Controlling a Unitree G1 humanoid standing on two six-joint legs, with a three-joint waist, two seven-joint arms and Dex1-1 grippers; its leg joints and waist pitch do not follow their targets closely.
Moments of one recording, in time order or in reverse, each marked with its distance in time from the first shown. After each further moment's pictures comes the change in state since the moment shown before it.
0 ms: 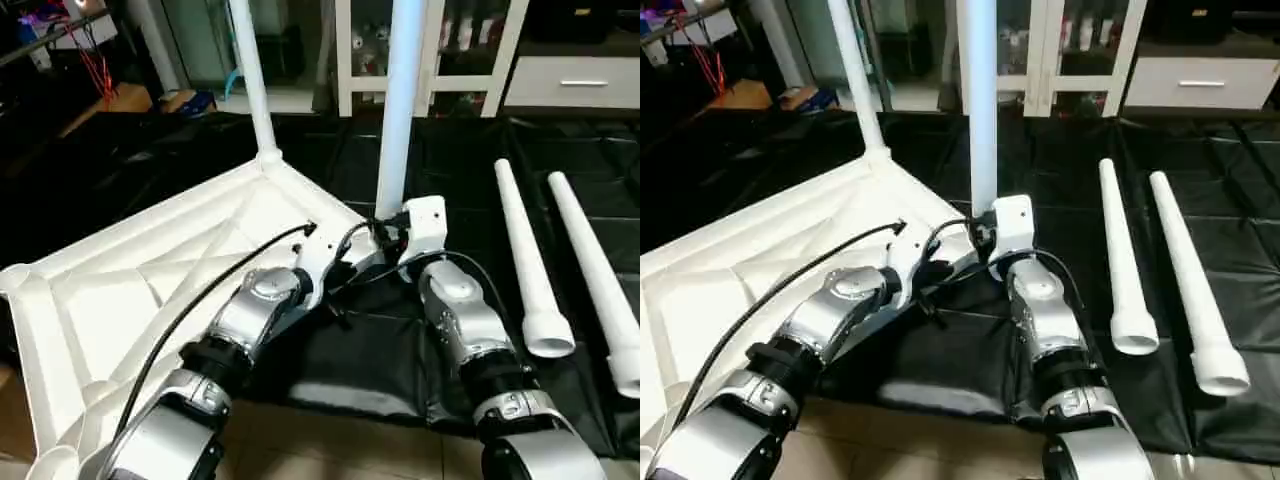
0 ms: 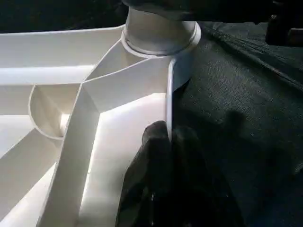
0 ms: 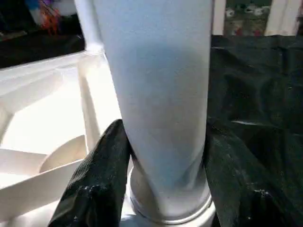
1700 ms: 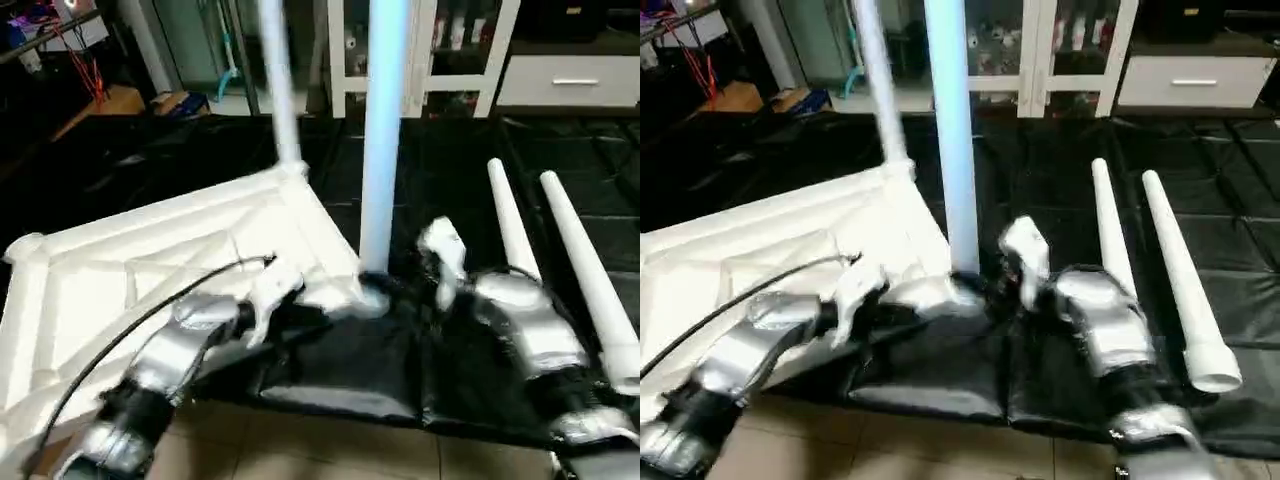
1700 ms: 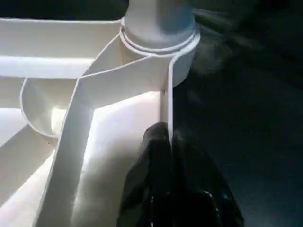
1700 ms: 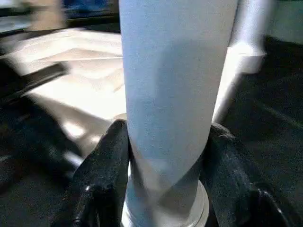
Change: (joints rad) left arm 0.203 0.214 -0.023 -0.299 -0.063 0.047 -0.311; right arm 0.074 -0.237 0.132 -0.122 0.080 0.025 0.572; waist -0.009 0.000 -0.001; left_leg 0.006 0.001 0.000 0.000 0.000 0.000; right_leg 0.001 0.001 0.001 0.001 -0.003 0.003
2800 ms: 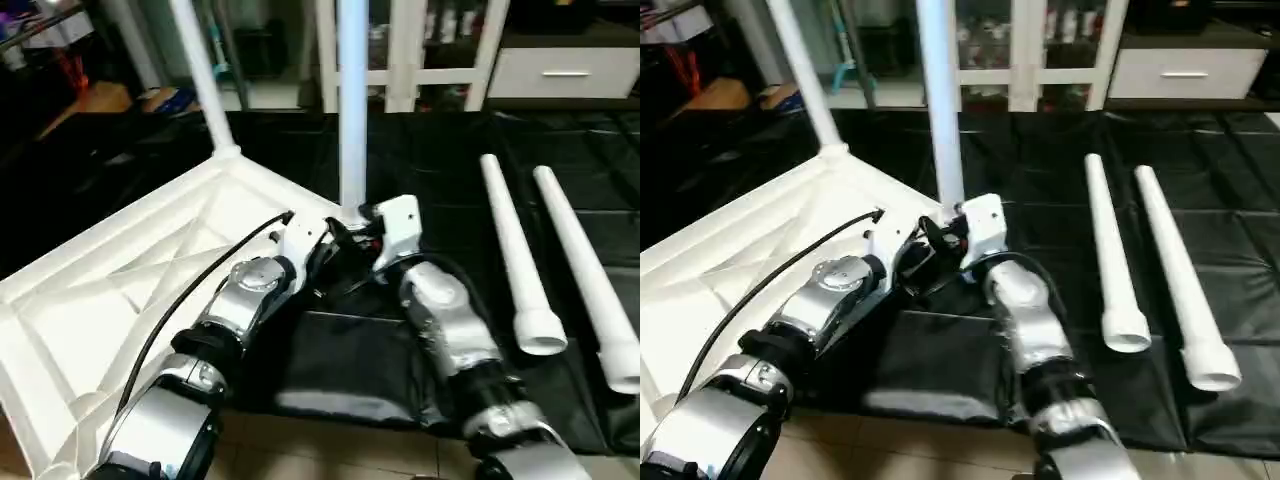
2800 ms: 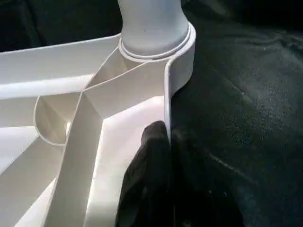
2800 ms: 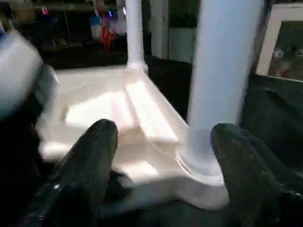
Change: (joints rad) left arm -0.296 -0.206 0.084 0.530 0.096 -0.227 0.416; right arm 0.029 0.207 -0.022 -0.065 -0.120 -0.066 -0.435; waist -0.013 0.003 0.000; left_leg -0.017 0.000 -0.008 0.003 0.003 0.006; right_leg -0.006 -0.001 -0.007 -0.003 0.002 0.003
